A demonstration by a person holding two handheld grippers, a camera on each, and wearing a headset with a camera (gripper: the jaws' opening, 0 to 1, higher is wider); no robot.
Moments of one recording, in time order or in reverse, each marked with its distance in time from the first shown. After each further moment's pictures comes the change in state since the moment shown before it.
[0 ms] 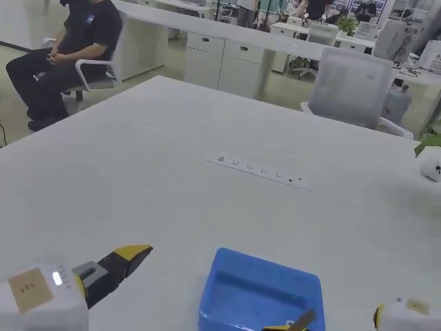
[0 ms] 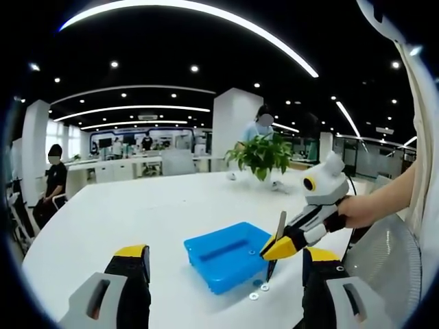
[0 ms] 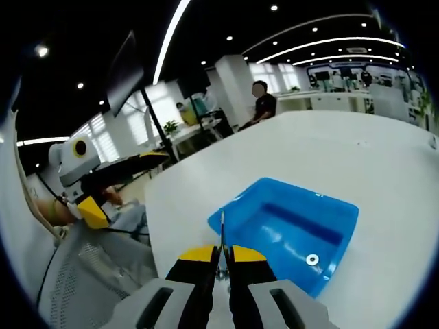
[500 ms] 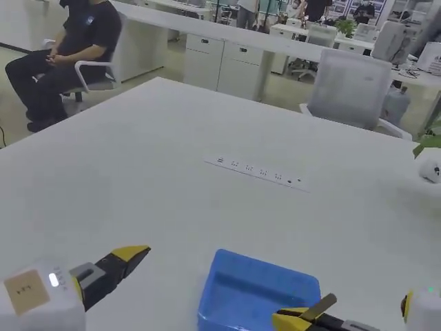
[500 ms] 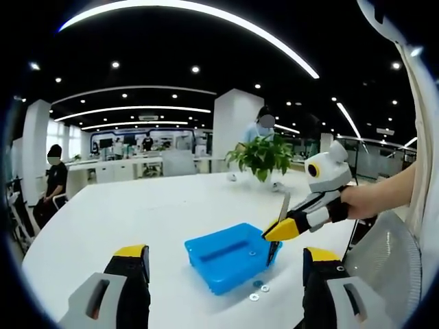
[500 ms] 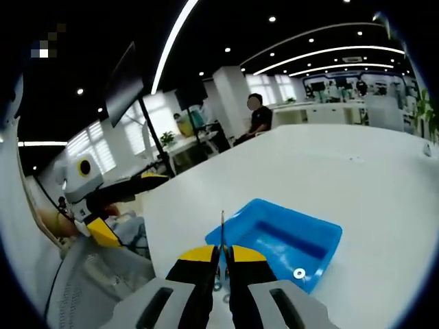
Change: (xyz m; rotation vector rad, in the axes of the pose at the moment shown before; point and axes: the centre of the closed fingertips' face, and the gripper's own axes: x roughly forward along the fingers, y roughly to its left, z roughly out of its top) left arm 0.000 0.001 0.000 -0.003 -0.005 0.003; right arm -0.018 -0.003 0.028 -0.008 -0.079 -0.031
